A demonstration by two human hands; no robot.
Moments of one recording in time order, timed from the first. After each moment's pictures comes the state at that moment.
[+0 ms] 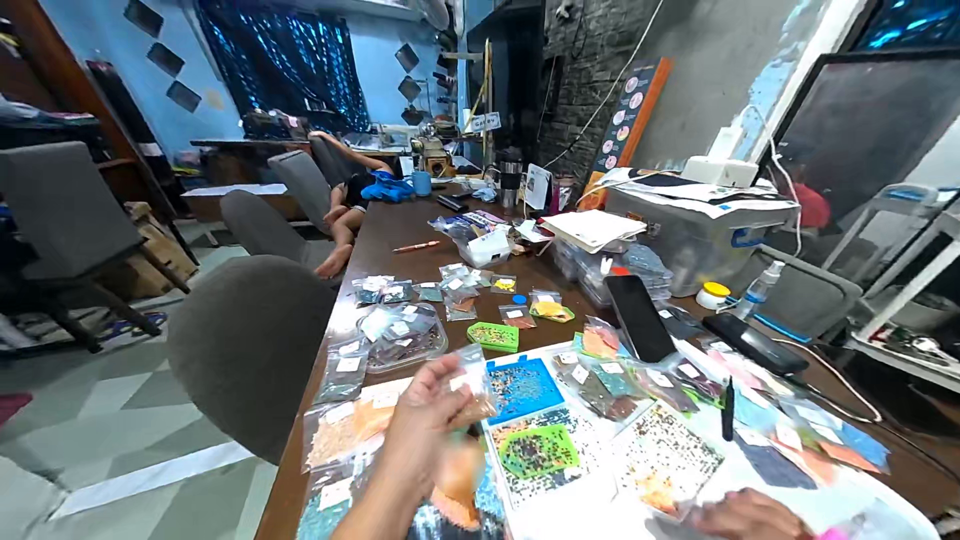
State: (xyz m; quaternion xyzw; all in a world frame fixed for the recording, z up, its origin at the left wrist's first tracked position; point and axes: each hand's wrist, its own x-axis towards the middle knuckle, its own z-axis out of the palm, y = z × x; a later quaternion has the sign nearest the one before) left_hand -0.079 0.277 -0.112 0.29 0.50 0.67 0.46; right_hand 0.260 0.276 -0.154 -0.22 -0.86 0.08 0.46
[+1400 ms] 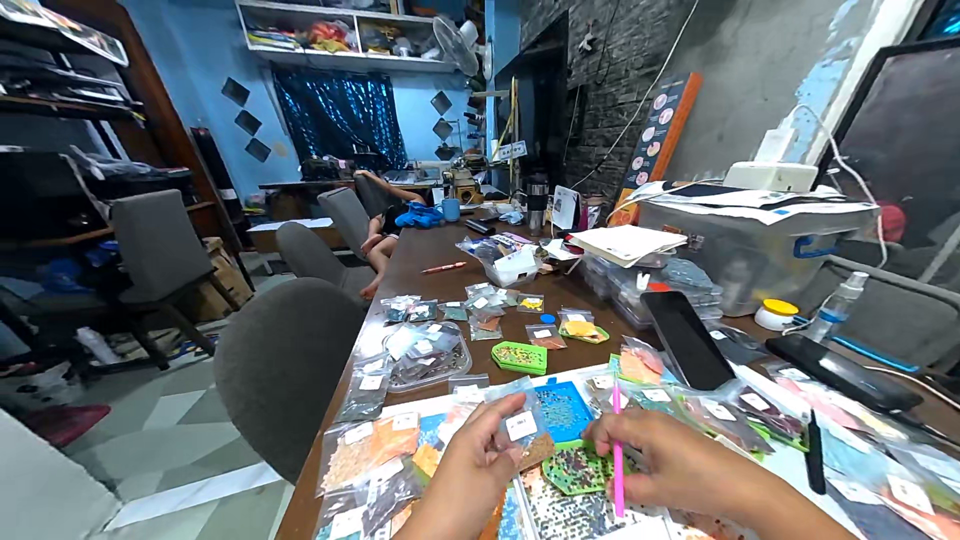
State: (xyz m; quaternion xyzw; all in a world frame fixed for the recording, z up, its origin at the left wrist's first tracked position) left_hand -0.077 0.274 -0.132 0.56 0.56 0.47 0.39; right_hand 0.171 0.400 -0.123 -0.19 -0.94 0.26 0.11
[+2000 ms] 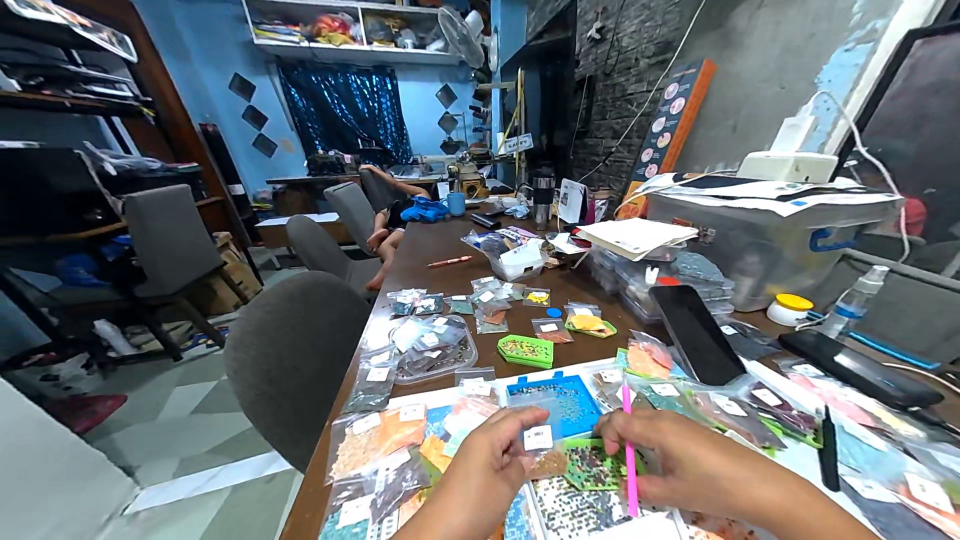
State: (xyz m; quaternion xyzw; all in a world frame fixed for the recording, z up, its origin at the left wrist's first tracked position) left_hand -0.079 0.273 -0.135 0.63 0.55 0.39 0.37; right_hand 0.174 0.396 -0.119 -0.20 -0.94 0.26 0.07
